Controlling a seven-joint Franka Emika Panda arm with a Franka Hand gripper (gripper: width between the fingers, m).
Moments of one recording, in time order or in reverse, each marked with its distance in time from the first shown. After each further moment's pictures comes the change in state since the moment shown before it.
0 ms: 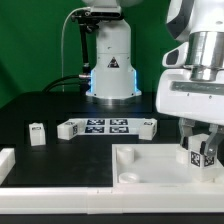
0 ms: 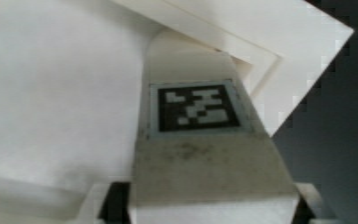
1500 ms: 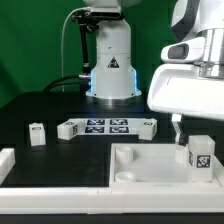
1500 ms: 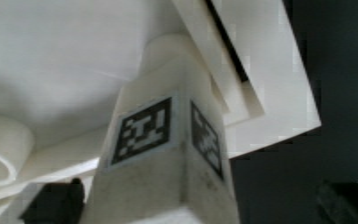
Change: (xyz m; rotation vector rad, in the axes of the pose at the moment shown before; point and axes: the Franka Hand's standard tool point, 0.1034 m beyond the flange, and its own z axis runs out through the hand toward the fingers) arm -0.009 -0.010 -0.006 0.064 0.050 -0.764
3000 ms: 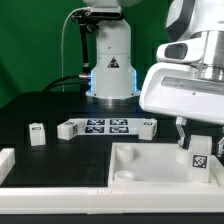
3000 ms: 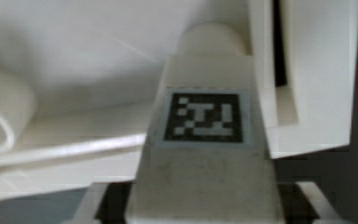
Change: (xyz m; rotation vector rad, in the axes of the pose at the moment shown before) arm 0.002 0.008 0.005 -0.028 0.013 0.146
